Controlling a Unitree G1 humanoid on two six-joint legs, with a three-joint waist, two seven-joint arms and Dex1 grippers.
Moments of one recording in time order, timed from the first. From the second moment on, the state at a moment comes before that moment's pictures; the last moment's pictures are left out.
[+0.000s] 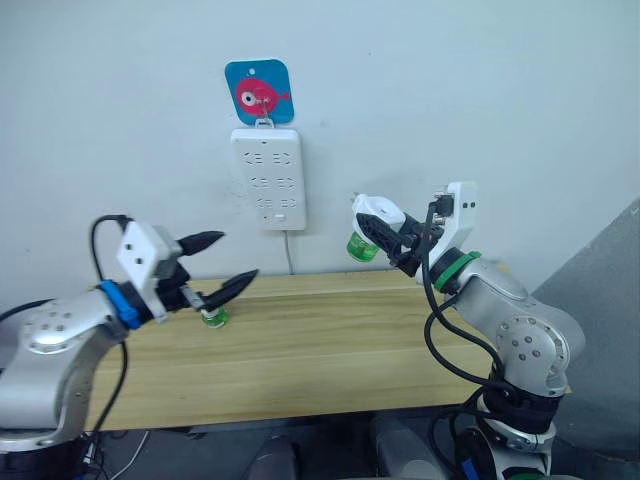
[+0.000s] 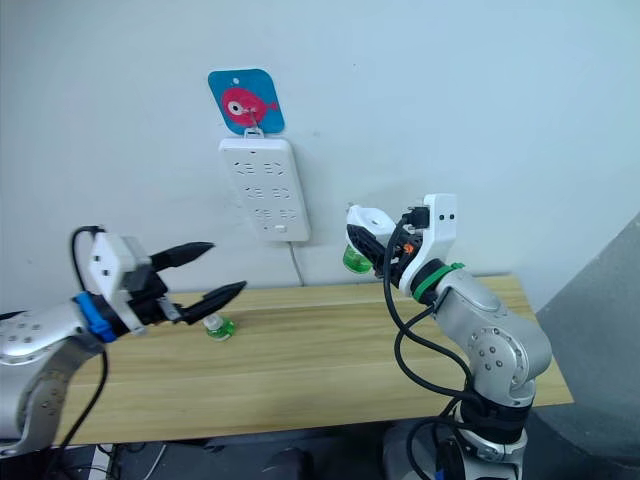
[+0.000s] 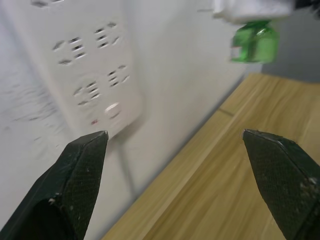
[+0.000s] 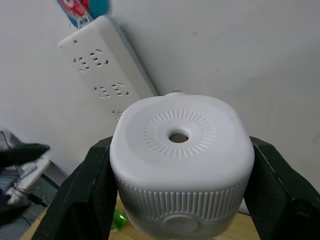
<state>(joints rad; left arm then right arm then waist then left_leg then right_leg) -0.06 0.66 0.28 -0.47 -0.53 0.49 -0.82 -0.46 0.11 -0.25 -0.62 0.63 1.19 0.14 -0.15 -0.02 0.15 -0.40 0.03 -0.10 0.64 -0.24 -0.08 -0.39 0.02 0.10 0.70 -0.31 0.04</state>
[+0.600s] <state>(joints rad) -0.22 0.37 0.00 -0.38 -0.44 0.34 -0.68 -0.45 0.16 -0.26 -0.55 1.04 1.04 -0.25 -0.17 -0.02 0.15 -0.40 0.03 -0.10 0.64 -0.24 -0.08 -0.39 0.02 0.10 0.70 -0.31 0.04</state>
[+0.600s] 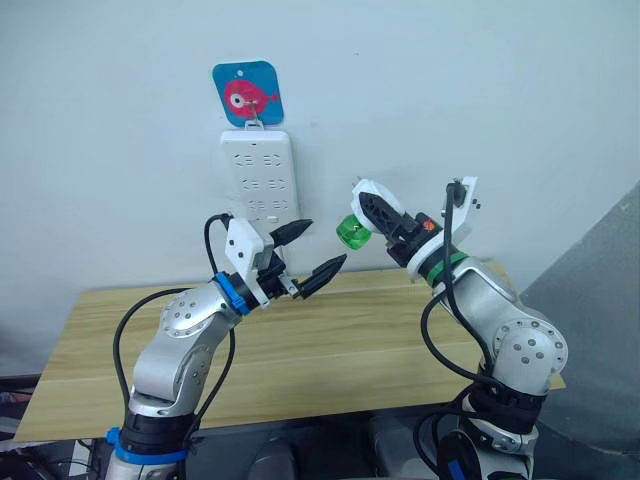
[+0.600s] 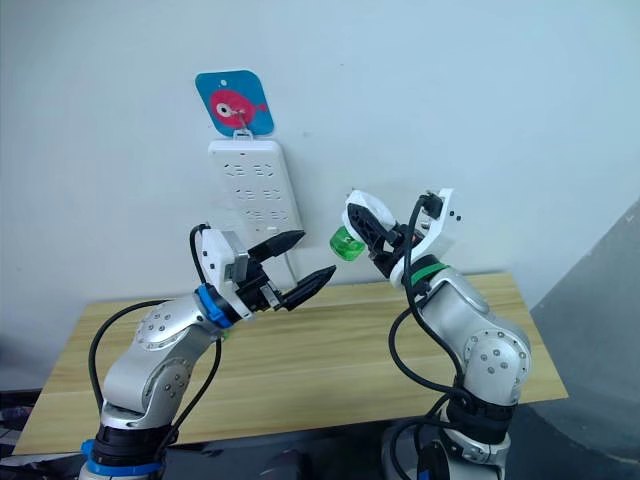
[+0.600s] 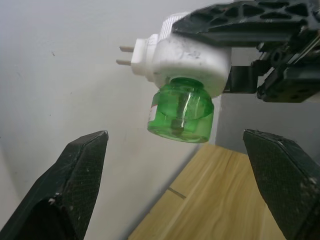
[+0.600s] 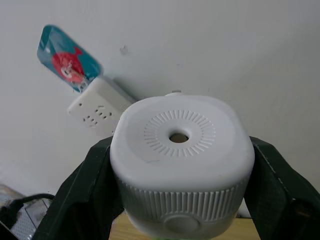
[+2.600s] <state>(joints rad) -0.31 0.50 -0.01 -0.19 -0.46 0.18 -0.98 -0.26 -0.59 -0.17 -0.42 1.86 0.92 -0.19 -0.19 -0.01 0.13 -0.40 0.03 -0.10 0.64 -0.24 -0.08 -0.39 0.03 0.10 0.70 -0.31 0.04</state>
